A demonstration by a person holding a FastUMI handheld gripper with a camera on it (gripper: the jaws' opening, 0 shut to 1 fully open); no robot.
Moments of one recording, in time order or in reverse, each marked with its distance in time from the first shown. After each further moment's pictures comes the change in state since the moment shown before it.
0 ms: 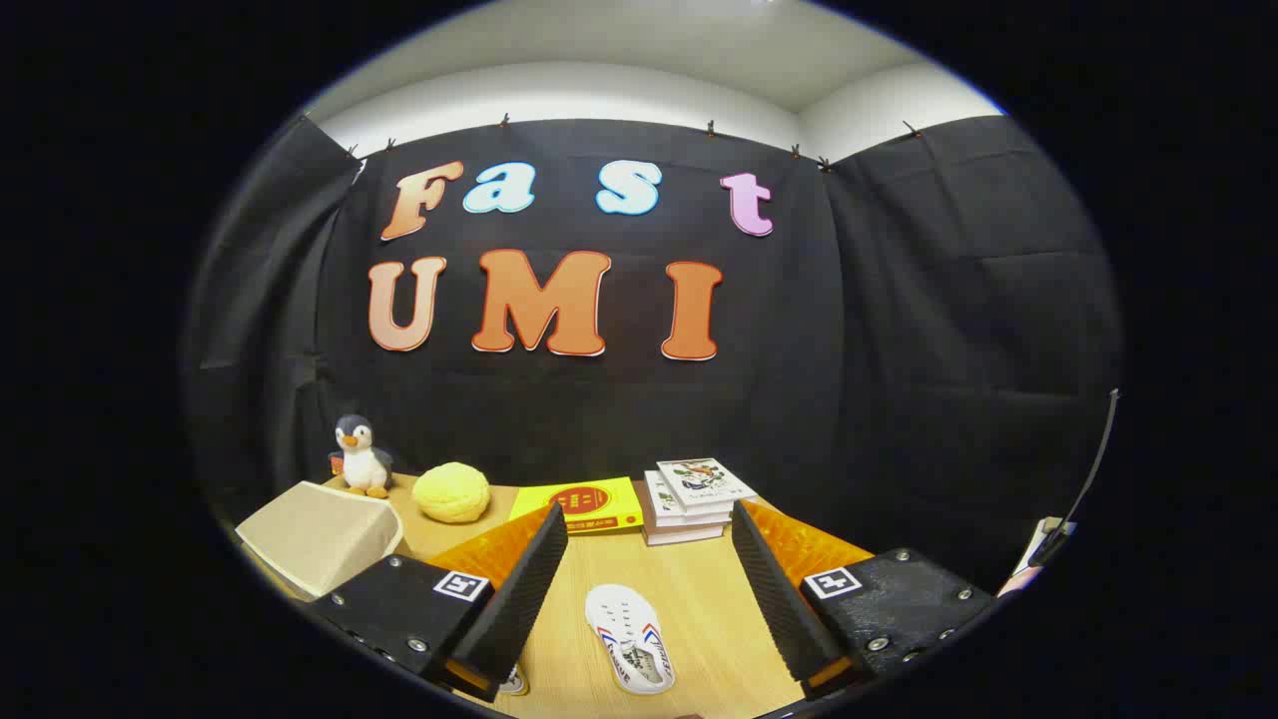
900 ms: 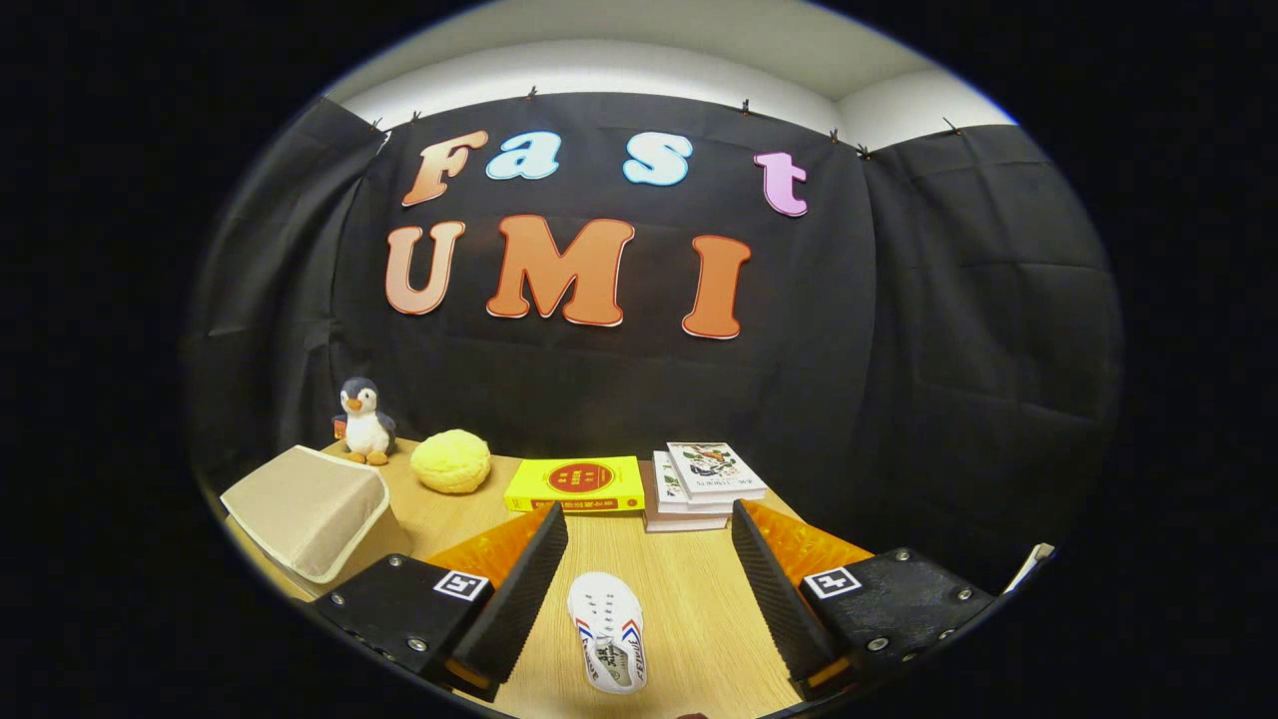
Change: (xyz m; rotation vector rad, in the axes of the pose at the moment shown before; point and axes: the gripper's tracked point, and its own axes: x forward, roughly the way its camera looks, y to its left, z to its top) arm 0.037 -0.019 -0.014 -0.067 0.074 0.071
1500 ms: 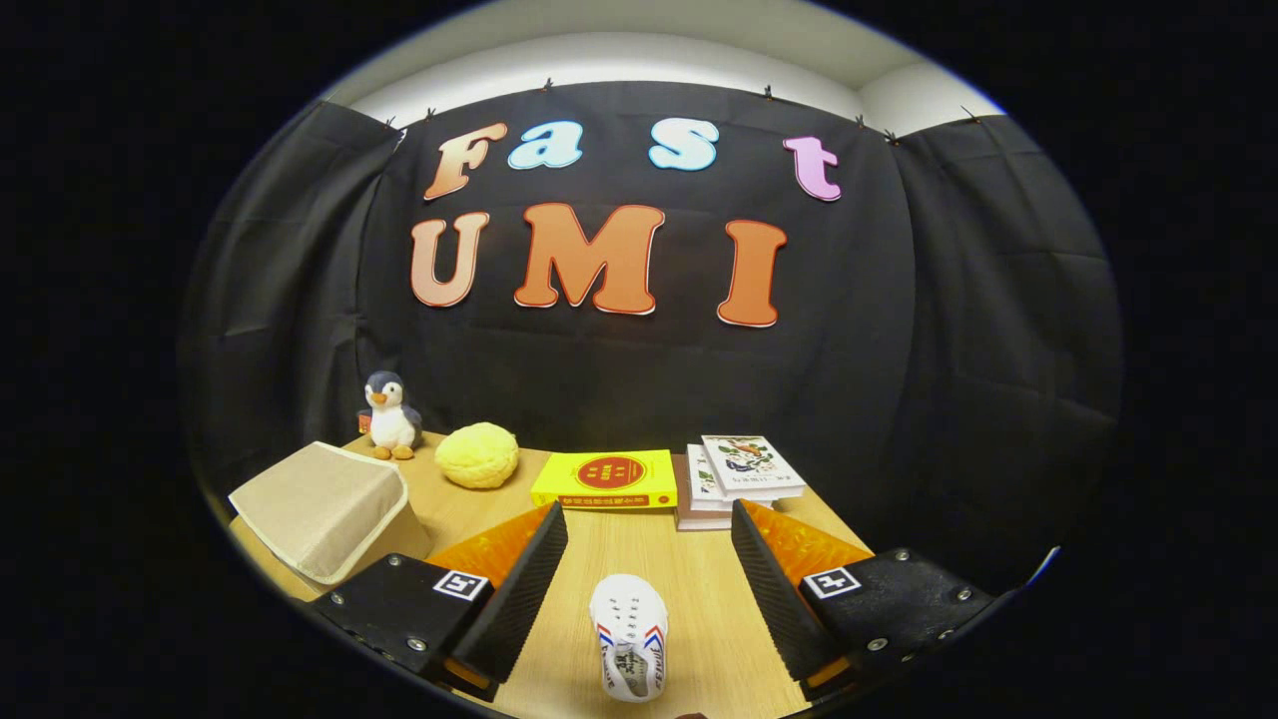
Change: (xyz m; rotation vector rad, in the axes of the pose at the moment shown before) arm 0.024 0.026 -0.008 0.028 0.032 0.117
